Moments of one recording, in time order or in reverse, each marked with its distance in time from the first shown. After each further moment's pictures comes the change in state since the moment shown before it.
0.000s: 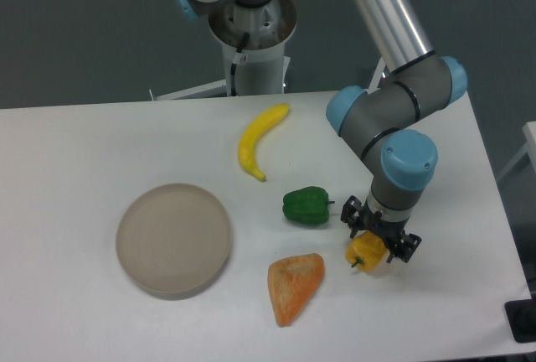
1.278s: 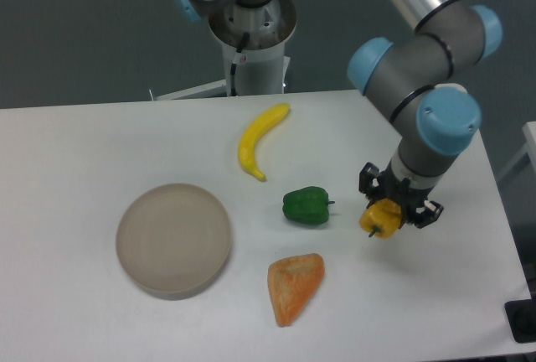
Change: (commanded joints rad) arm 0.057 0.094 0.204 -0.411 -0.002 0.063
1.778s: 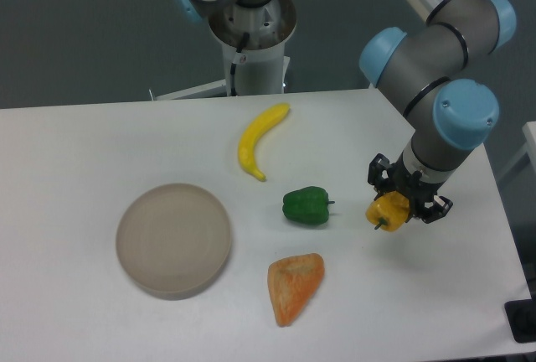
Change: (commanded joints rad) arm -0.002 -0.012 0.005 0.017 0.000 0.140
